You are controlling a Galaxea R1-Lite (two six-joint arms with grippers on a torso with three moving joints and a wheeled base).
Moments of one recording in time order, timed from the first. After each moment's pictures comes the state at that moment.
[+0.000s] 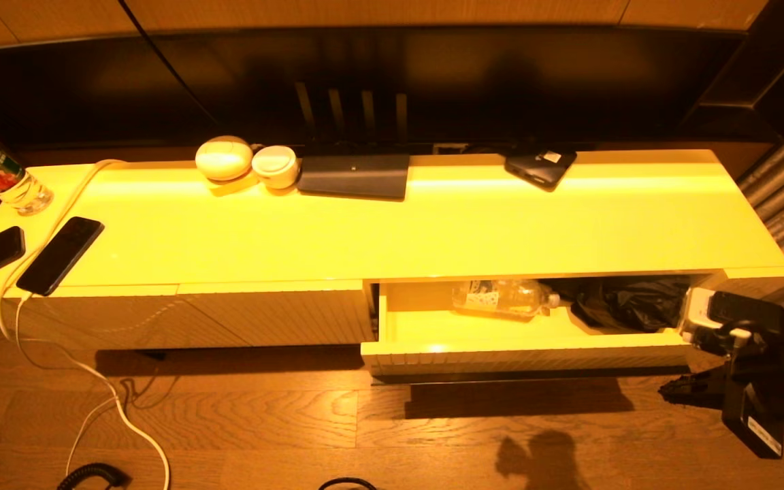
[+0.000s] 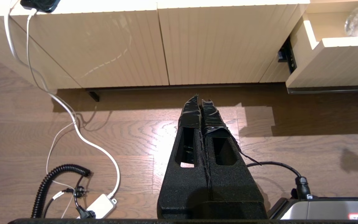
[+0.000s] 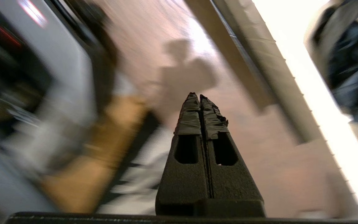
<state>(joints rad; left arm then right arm) 0.00 0.00 0.00 0.00 0.00 0.01 0.15 1.38 -0.88 0.40 0.25 -0.68</state>
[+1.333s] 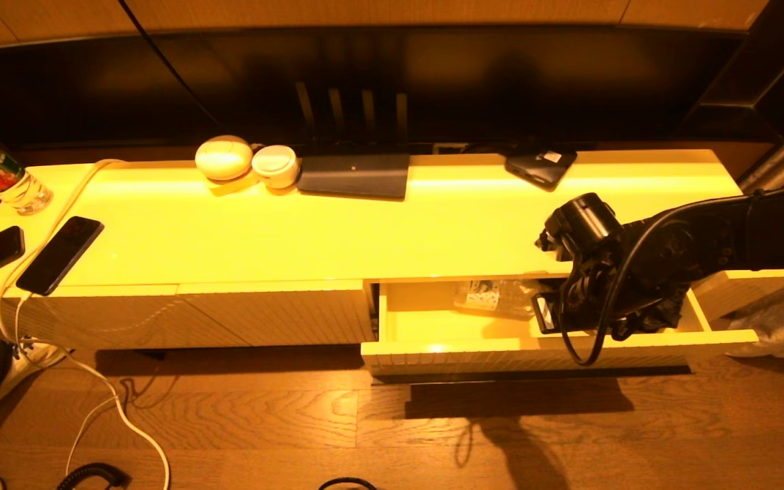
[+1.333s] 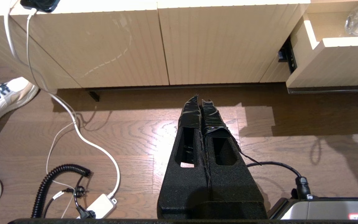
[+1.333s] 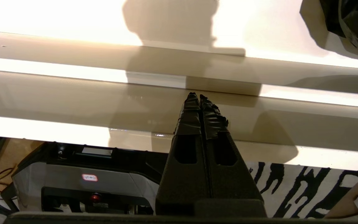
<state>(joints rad) 0.00 0.00 0.00 0.00 0.00 0.01 0.39 1.98 -1.47 0.47 -0.17 0.28</state>
